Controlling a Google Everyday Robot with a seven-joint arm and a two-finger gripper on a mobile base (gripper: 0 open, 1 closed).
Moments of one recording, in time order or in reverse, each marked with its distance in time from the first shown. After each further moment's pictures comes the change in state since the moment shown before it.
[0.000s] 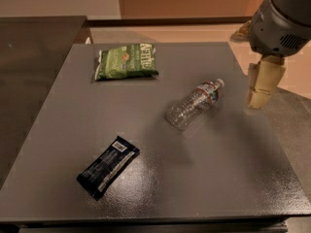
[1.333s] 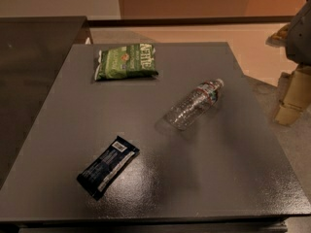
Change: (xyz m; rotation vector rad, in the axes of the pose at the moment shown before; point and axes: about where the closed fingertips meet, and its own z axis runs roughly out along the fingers) arm 0.031 0.041 -0.036 0.070 0.061 0.169
